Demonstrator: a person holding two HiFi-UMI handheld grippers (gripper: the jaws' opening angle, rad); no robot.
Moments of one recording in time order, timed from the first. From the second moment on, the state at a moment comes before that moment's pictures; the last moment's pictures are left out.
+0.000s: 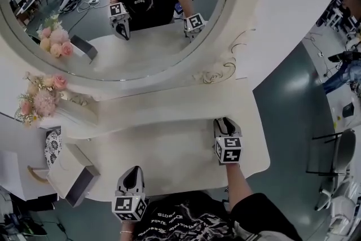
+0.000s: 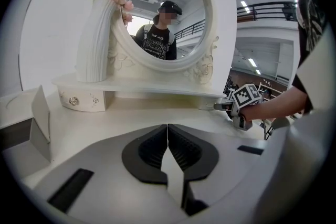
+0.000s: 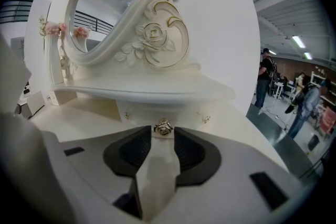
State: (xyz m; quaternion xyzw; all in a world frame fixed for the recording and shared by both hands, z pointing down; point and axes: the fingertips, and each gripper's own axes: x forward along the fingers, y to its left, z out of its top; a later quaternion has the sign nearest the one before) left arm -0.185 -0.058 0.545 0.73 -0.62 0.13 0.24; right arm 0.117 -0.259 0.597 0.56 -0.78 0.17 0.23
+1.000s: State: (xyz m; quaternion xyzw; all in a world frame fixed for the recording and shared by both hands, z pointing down) left arm -0.188 -0.055 0.553 0.73 -0.63 0.12 0.25; right arm 0.115 -0.262 0.594 0.55 -0.78 0.14 0.26
